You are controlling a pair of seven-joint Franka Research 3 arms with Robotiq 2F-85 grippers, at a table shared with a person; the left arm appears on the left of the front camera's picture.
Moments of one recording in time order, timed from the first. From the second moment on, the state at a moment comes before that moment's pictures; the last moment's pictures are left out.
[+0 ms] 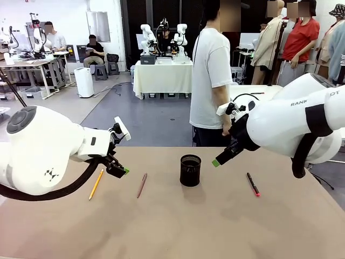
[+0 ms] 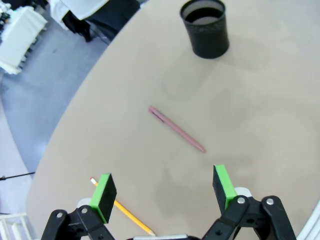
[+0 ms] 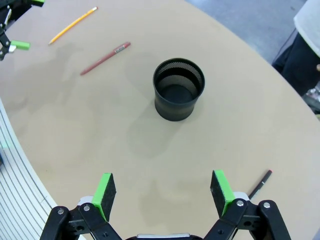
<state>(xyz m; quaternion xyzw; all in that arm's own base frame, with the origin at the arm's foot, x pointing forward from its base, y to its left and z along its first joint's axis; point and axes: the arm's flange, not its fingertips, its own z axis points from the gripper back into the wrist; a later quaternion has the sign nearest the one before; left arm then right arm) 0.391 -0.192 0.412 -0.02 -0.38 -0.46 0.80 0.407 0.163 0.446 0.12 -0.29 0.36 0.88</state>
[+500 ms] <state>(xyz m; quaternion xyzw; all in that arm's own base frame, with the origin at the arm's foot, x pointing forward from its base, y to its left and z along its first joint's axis) 0.375 -0.162 0.461 -0.20 -0.32 -0.48 0.79 0.408 0.130 0.504 0.20 -0.28 0.40 0.85</state>
